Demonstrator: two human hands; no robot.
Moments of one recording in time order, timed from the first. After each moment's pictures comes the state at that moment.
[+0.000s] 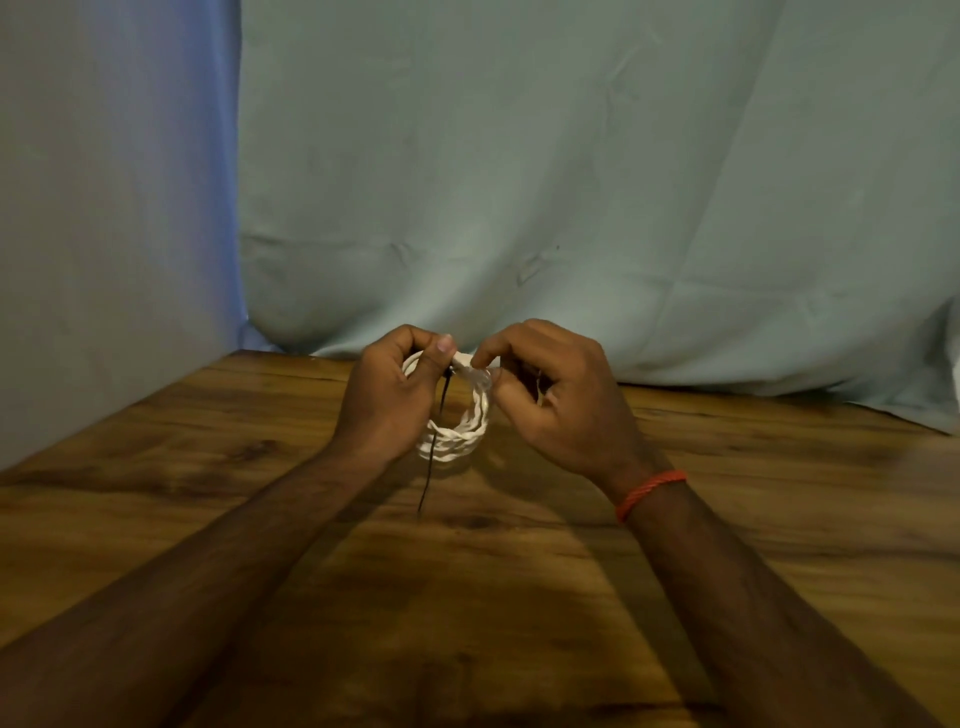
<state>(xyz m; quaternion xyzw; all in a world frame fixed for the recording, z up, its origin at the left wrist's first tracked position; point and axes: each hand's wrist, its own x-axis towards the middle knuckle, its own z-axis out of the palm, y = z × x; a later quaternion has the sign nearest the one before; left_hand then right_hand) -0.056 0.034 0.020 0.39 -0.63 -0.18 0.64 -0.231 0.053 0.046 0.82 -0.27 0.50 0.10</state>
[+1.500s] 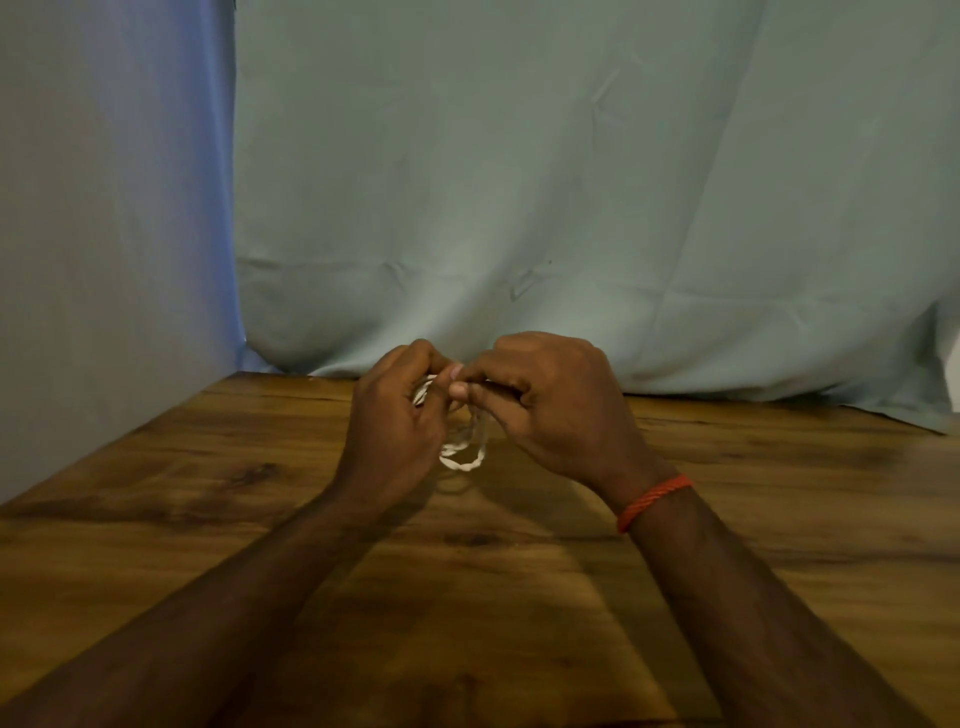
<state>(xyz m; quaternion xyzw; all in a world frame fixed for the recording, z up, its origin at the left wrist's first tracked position) -0.060 0.042 0.018 0.34 -0.69 0.05 0.64 -0.224 0.065 0.065 0.83 -0.29 0.43 0.22</state>
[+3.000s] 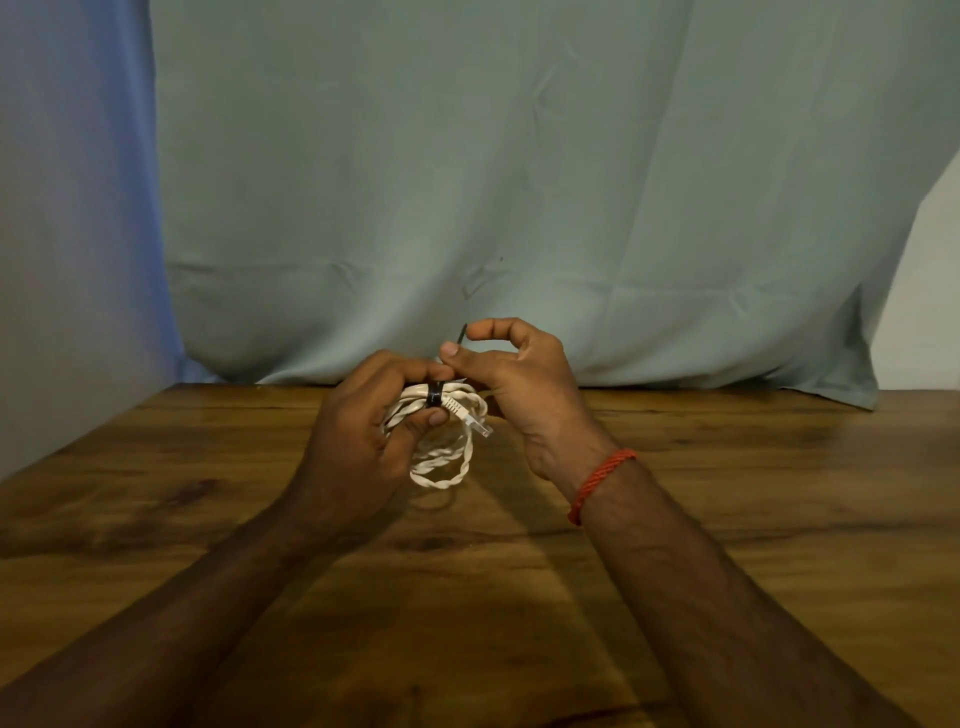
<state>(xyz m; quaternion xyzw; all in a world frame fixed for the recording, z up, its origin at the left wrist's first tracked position) -0.071 0.056 0.019 0.24 -0.77 0.05 0.59 -0.229 0.059 0.066 0.56 -0.41 0.61 -0.39</state>
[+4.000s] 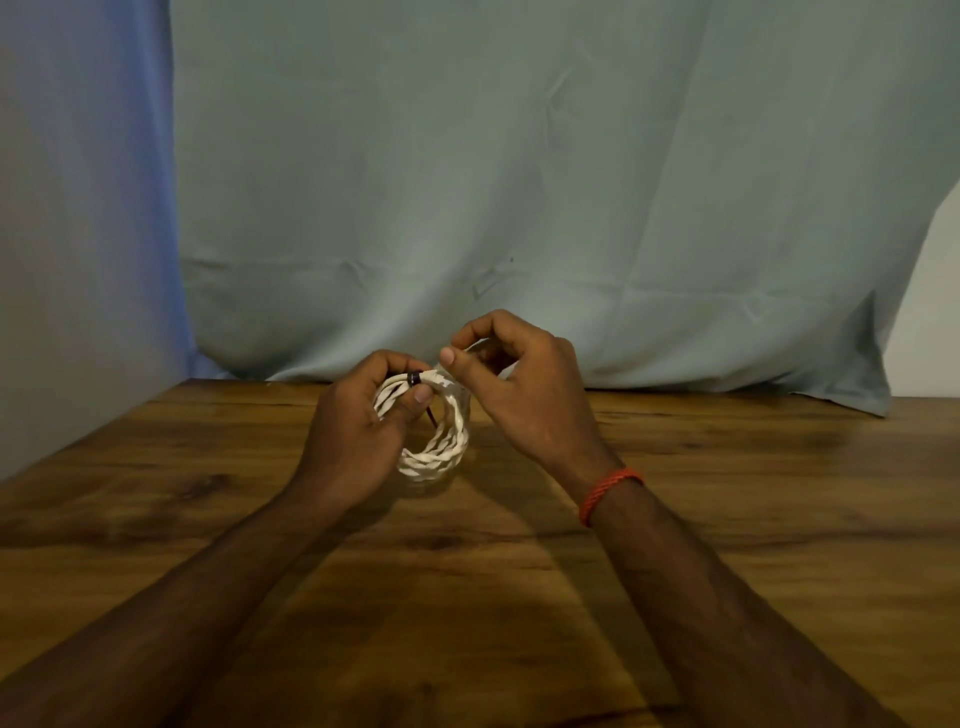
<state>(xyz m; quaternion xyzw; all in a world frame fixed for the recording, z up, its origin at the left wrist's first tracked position) -0.059 0.036 0.012 0.36 -0.70 -0.14 0.61 -0.231 0.051 0.055 0.73 -0.39 0.57 -0.05</state>
